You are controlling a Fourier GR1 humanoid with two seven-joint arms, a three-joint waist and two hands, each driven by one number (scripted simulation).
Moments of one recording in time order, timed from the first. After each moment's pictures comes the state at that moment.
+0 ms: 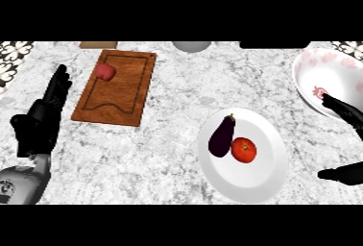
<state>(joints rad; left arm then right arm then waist) -0.20 0.44 -0.15 -1.60 0.05 0.32 0.16 -0.08 -0.63 -0.04 -1.39 -0.05 0.31 -0.46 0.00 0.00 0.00</state>
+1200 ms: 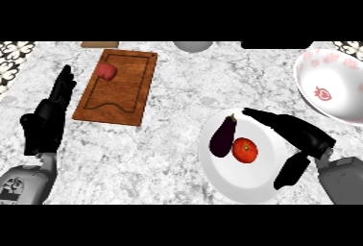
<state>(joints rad) -0.21 0.36 -0.10 -1.58 -0.02 0.26 0.15 -0.29 -0.53 0.32 -1.55 0.31 0.51 0.14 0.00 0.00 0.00</state>
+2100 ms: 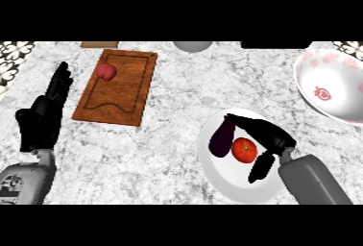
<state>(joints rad) -0.23 0.29 0.00 -1.57 -0.09 0.17 0.16 -0.32 -0.29 0.30 -1.29 0.60 0.47 0.05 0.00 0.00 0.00</state>
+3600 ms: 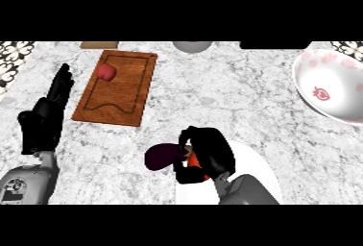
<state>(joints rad) -0.21 0.23 0.04 -1.61 -0.15 0.13 0.18 -0.32 -0.01 0.59 -1.48 0.76 0.06 0.52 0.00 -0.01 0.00</state>
